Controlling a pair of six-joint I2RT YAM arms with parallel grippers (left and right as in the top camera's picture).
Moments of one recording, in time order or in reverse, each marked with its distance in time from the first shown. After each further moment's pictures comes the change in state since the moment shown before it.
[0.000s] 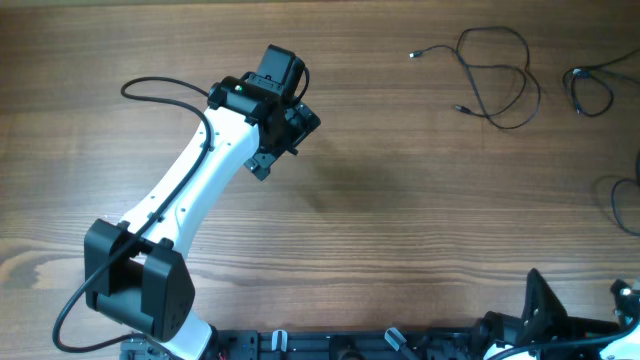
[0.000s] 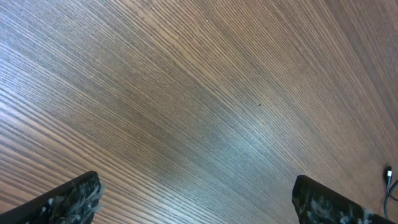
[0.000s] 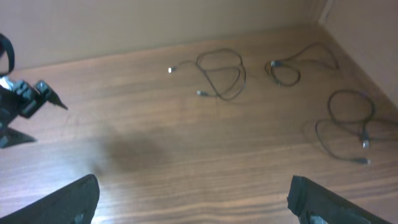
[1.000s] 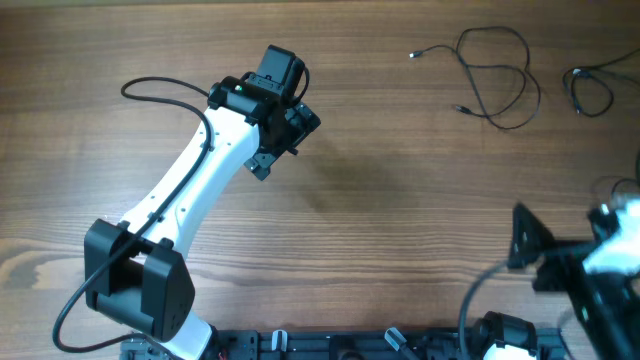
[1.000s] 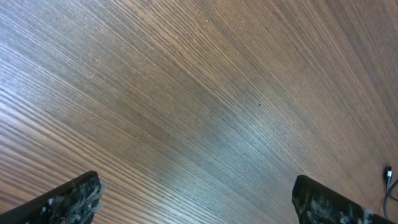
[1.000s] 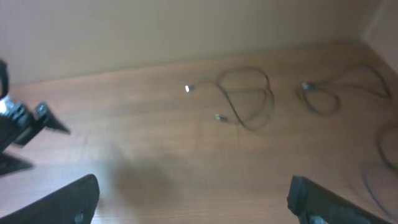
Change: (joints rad) left arm 0.000 0.000 0.000 0.000 0.001 0.000; right arm 0.000 -0.014 -0.443 0.504 -0.132 0.005
